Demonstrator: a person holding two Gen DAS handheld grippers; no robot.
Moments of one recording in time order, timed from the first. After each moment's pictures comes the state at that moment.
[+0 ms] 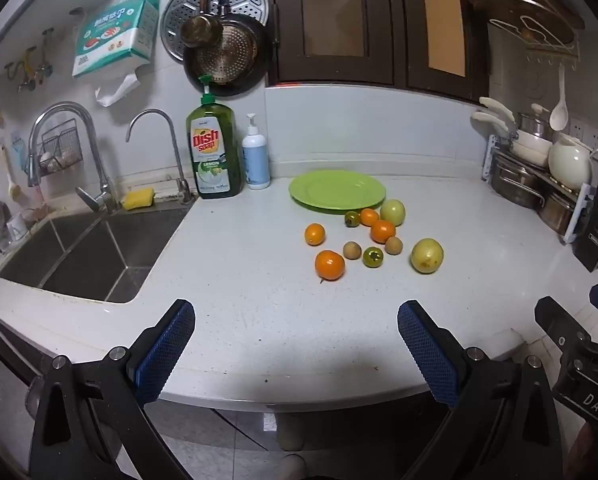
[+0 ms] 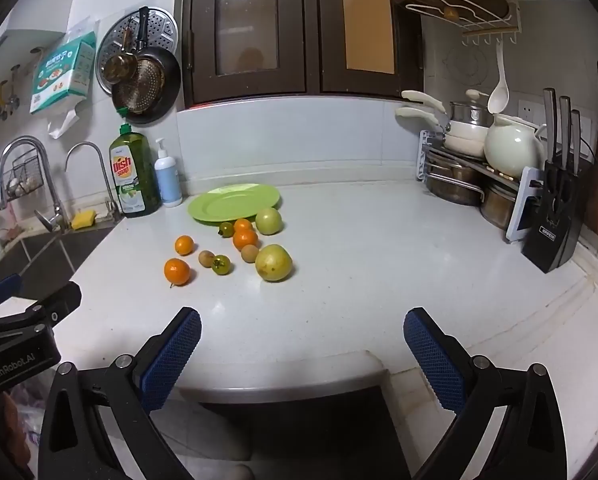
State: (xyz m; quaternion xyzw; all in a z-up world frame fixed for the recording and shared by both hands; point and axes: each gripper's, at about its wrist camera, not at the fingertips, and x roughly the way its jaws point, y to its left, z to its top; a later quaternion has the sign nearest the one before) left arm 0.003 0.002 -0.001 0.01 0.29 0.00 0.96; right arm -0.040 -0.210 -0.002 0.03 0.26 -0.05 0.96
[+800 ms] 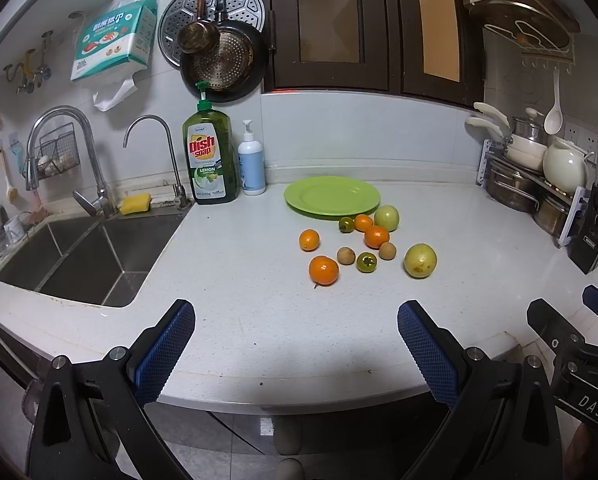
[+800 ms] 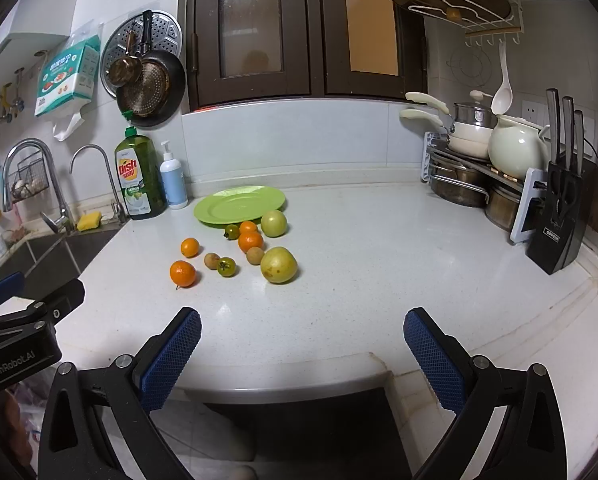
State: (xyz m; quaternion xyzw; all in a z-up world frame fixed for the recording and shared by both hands) left arm -0.004 -0.002 0.011 0.02 0.28 -0.01 0.96; right arm -0.042 -0.209 0.001 0.03 0.25 -0.05 0.97
